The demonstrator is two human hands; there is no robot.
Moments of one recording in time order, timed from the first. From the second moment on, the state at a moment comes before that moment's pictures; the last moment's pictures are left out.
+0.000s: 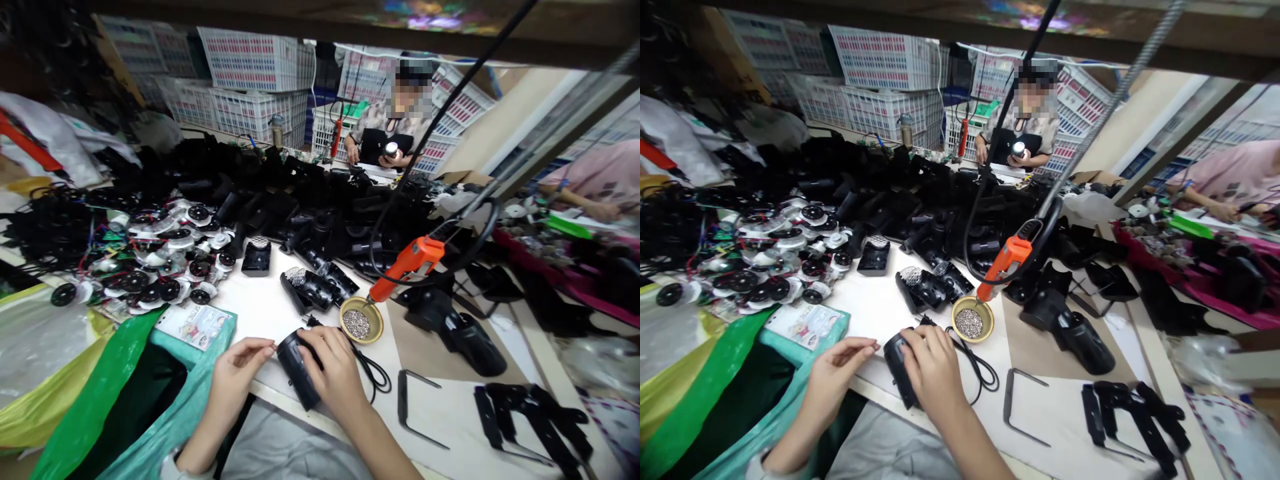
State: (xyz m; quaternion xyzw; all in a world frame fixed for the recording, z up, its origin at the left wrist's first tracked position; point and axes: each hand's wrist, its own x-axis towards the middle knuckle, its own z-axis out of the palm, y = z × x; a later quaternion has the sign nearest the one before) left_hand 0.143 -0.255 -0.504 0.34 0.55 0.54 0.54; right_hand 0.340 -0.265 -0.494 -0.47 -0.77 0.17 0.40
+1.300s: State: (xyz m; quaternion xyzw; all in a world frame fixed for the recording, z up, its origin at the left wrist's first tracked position) left_hand 0.158 -0.285 -0.534 0.75 0.44 0.47 0.17; right_hand 0.349 -0.233 -0.518 -0.54 -0.48 0.51 0.47
